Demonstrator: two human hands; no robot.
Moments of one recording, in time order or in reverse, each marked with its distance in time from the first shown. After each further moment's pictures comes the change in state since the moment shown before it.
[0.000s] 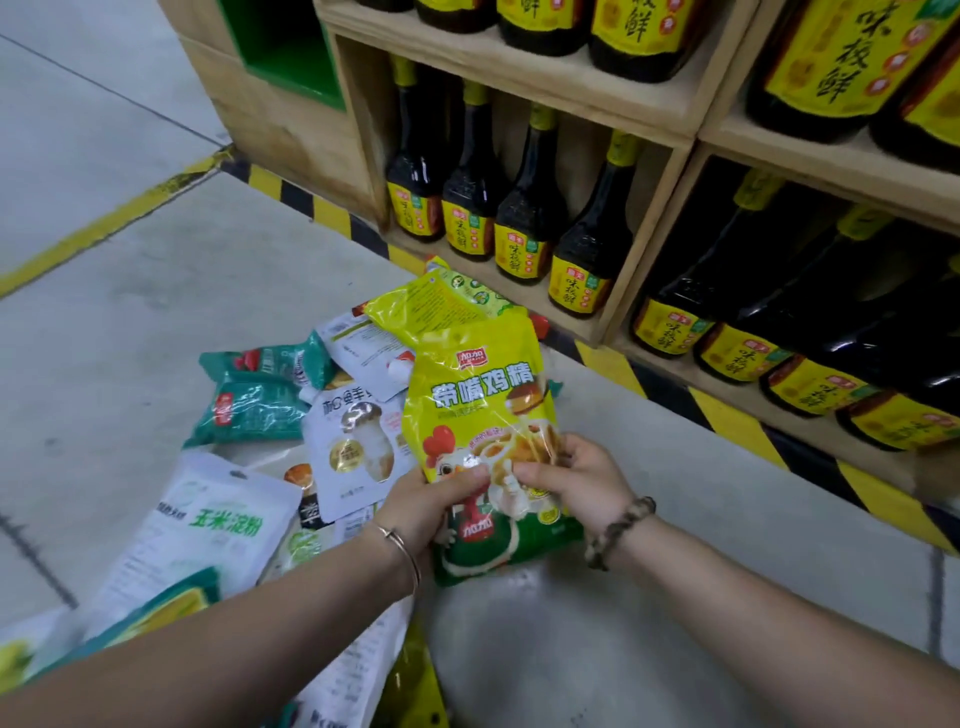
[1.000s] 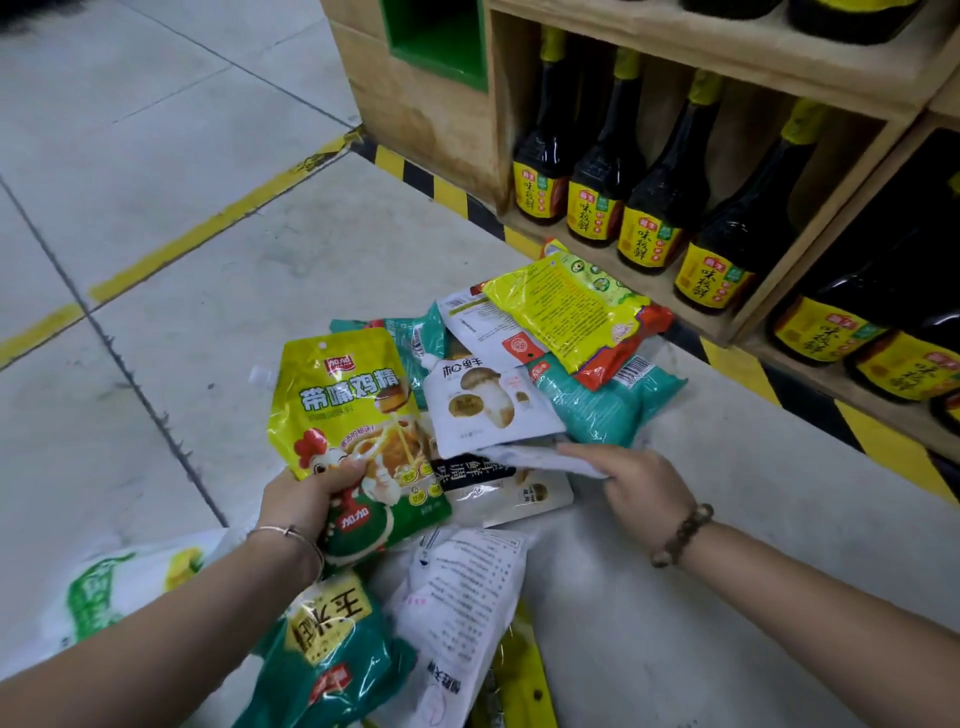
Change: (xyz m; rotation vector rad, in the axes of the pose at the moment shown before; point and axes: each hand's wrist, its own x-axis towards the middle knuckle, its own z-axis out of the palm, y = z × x) left_hand -0.040 0.029 -0.176 -0.027 0.705 0.109; right_hand 0.032 0.036 0.036 -1.046 -0.120 -0.661
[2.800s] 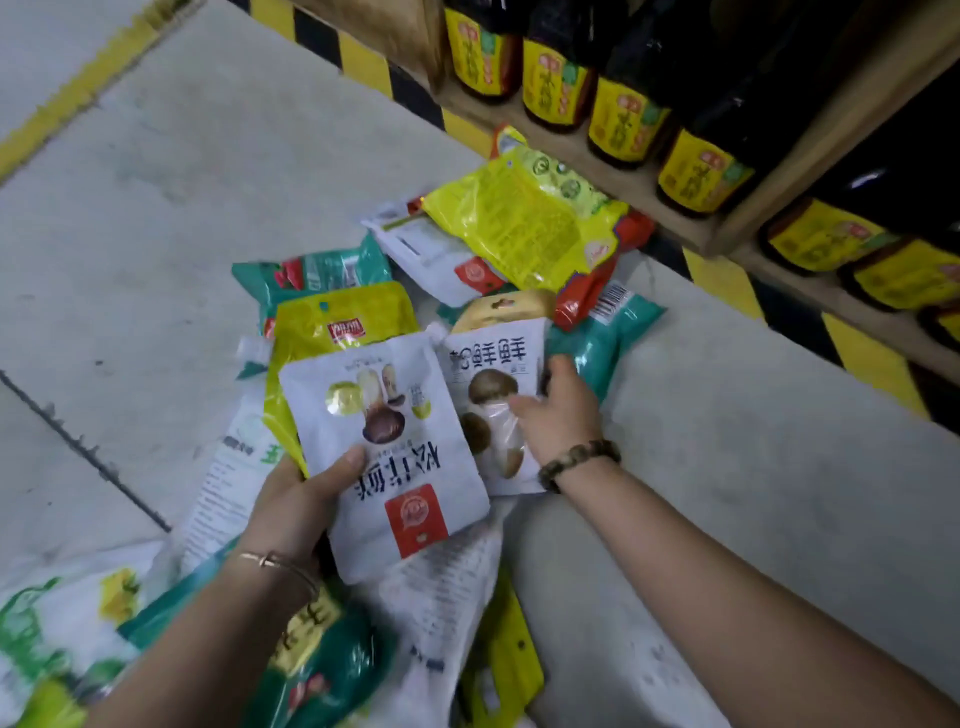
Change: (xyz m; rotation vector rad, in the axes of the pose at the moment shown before) left_hand -0.005 -0.004 0.035 0.018 -0.325 -0.079; right_hand 0.056 -0.040 0.034 0.497 0.125 0.808
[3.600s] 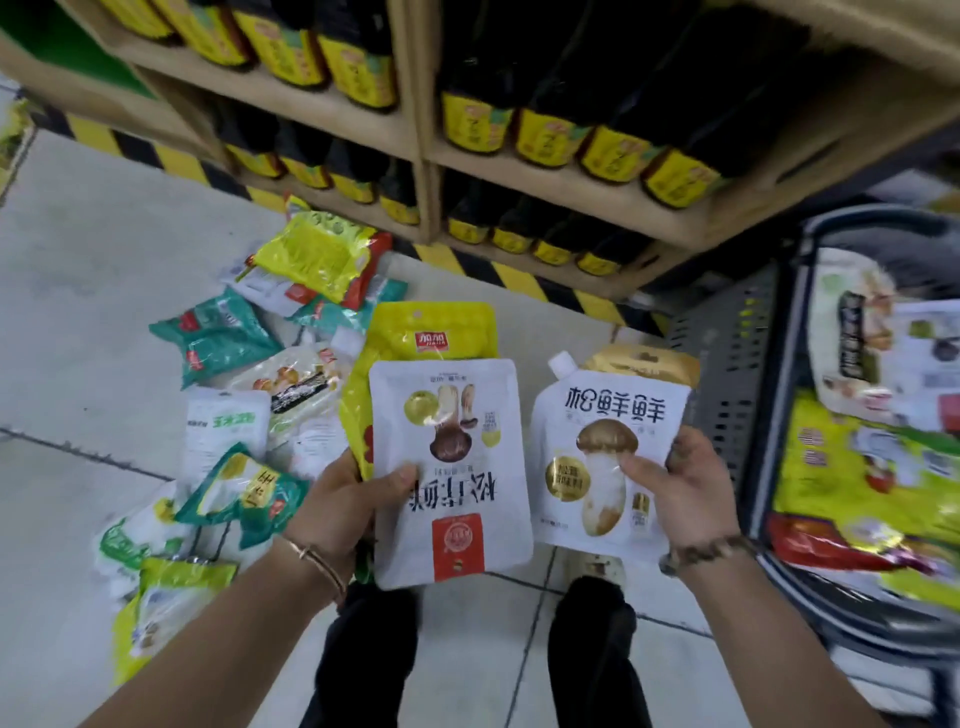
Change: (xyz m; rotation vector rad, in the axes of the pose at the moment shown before) left_hand -0.372 0.125 0.149 0.243 -0.504 -0.284; right_hand -0.358 -0.055 -0.400 0.451 0.397 0.326
